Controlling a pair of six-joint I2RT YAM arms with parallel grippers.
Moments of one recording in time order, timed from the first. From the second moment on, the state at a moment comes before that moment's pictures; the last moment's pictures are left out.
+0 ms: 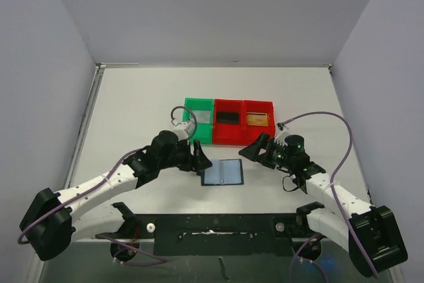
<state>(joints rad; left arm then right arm) -0.74 1.07 0.58 -0.08 0.22 -0.70 0.31 0.98 0.30 0.16 -0.43 0.77</state>
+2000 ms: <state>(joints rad) -0.85 1.48 0.51 0.26 0.18 -0.89 0.54 1.49 0.57 0.05 -0.53 0.72</state>
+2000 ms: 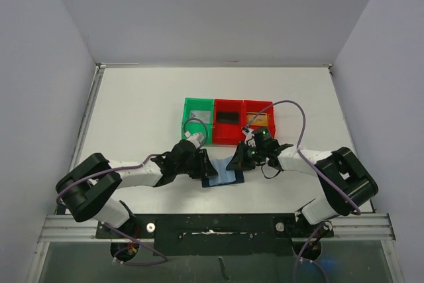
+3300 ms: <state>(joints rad) -0.83 0.74 0.99 -0.58 -0.73 -0.69 0.54 0.70 0.87 -0.24 0.45 0.06</state>
